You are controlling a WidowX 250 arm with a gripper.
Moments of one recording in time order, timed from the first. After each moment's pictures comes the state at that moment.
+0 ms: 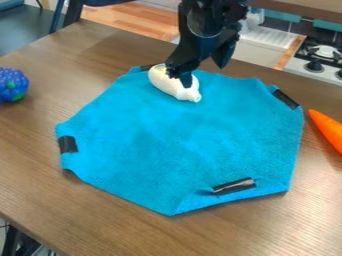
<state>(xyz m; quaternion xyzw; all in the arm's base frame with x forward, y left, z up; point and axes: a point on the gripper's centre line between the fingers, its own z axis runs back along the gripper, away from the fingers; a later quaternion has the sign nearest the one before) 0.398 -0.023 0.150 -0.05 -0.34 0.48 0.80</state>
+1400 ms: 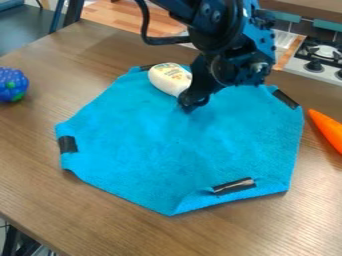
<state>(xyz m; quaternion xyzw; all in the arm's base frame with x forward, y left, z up) 0.412 -0.022 0.098 0.06 -0.39 0.56 0.73</state>
